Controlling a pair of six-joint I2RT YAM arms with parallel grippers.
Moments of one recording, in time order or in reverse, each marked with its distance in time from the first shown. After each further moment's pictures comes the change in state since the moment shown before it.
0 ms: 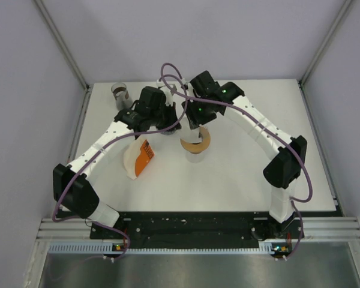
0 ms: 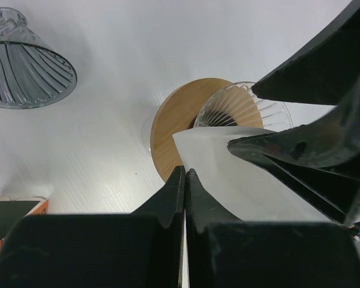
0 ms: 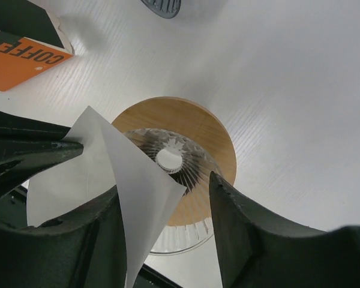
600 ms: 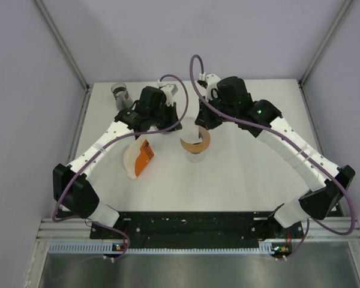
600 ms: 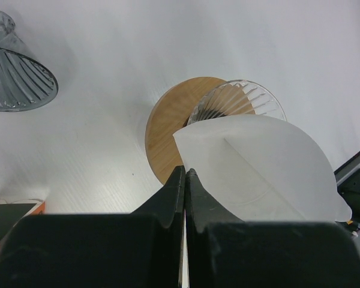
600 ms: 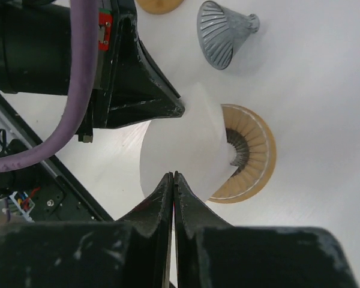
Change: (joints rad) left arm -0.003 0.000 0.000 0.006 0.017 0.005; right arm 0.019 -0.425 -0.330 0.308 -0.106 0.062
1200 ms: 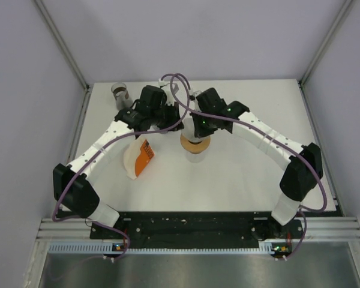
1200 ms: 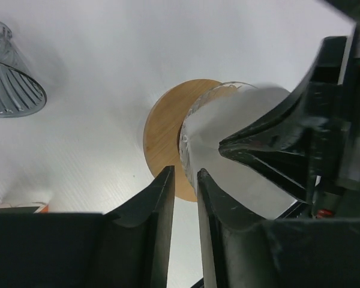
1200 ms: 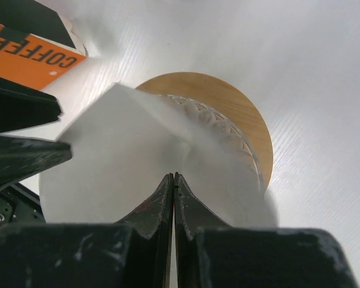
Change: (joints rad) left arm -0.005 0.004 0.008 -0.005 0.004 0.022; right arm 0.004 0.202 -0.093 0.013 0.083 0.087
